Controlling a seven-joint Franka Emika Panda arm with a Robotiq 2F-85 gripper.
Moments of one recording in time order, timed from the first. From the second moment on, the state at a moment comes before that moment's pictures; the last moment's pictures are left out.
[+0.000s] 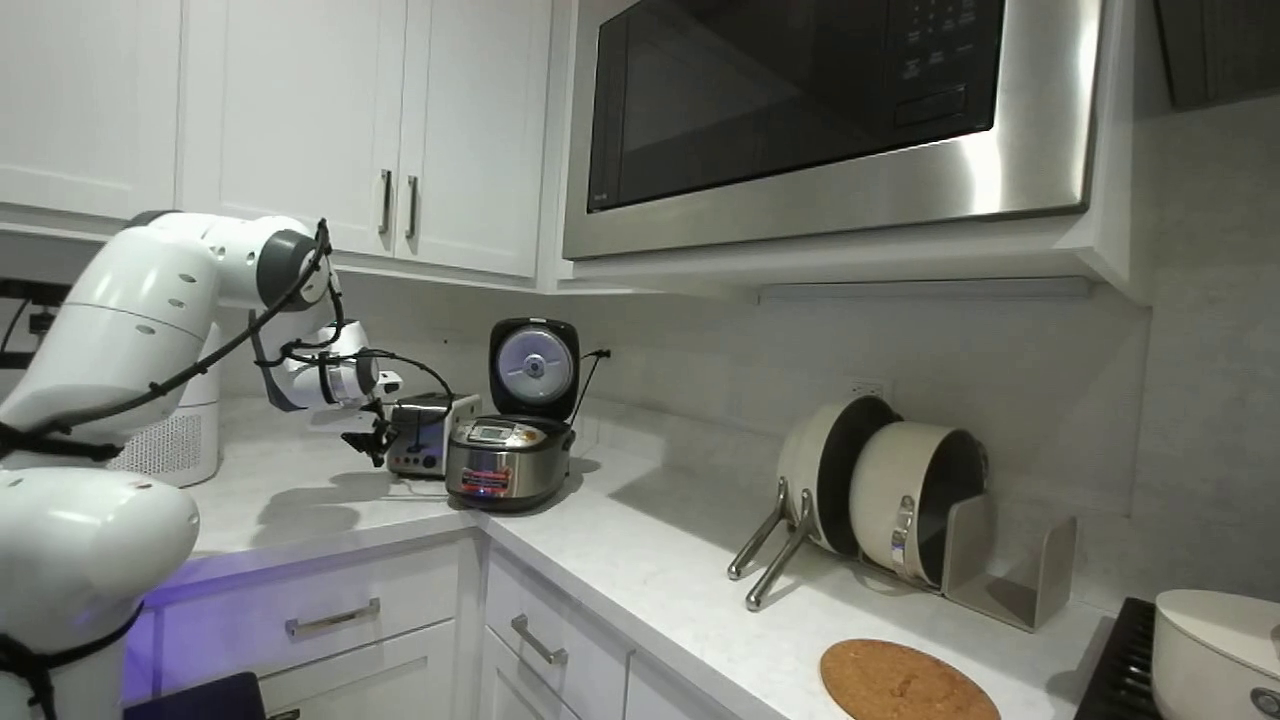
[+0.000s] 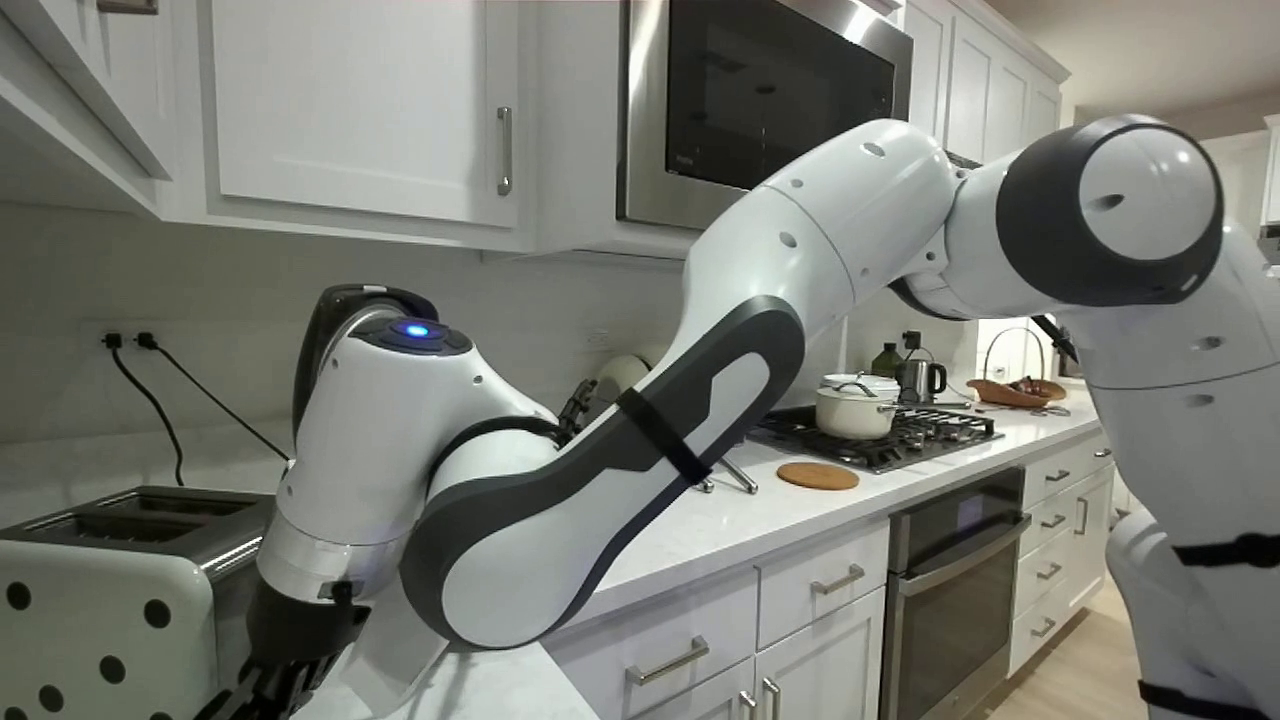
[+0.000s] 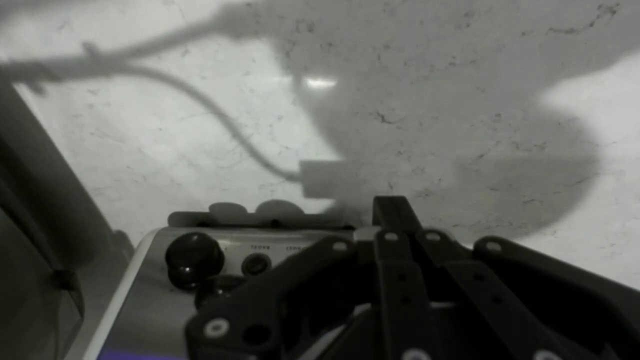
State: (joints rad) arm 0.70 0.39 0.22 -1.87 -0.41 2.64 0.43
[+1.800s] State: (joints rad) arm 0.78 0.45 0.11 -1.78 -0.41 2.64 0.43
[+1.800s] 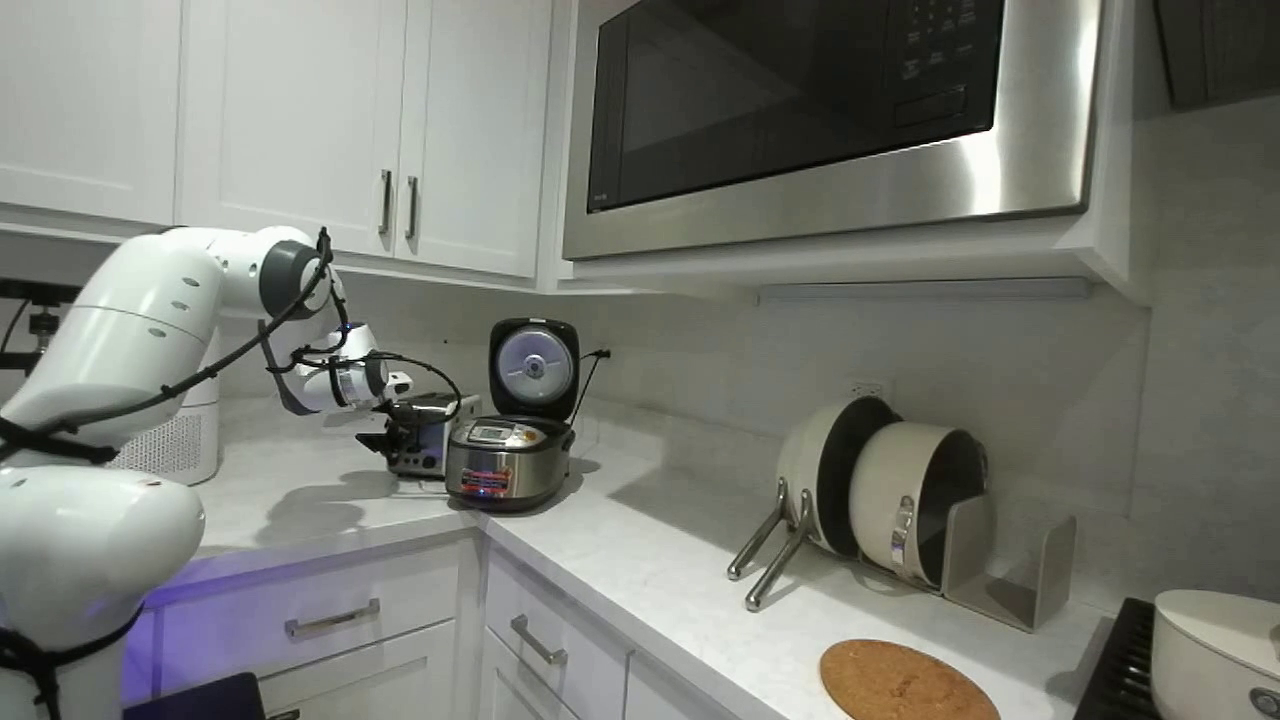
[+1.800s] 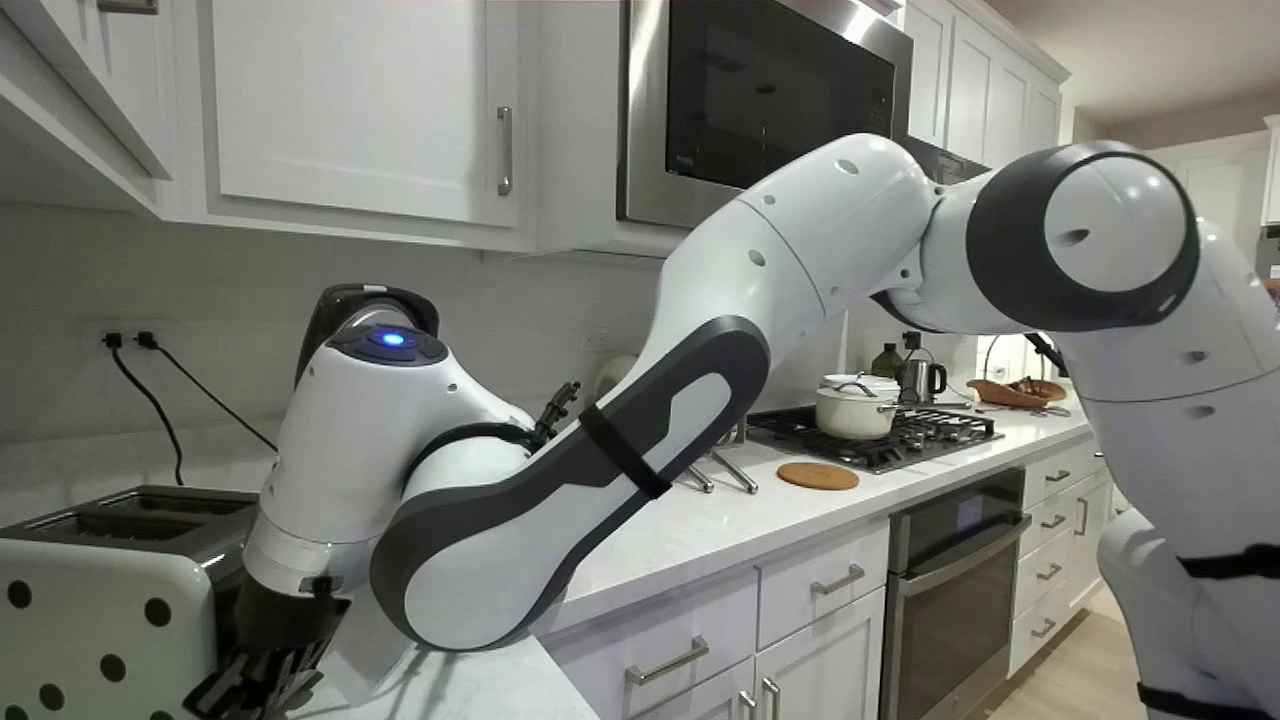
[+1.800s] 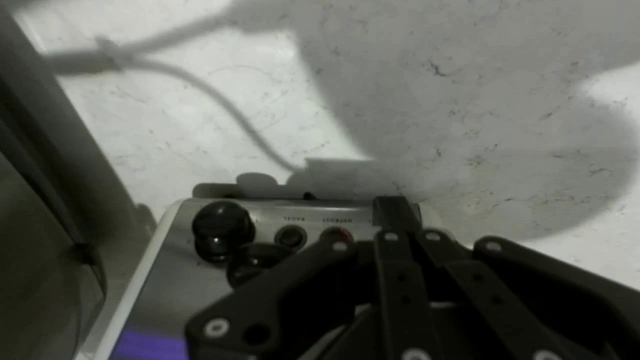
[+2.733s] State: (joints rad) arm 0.80 0.45 0.09 -1.78 -0.41 2.64 0.43
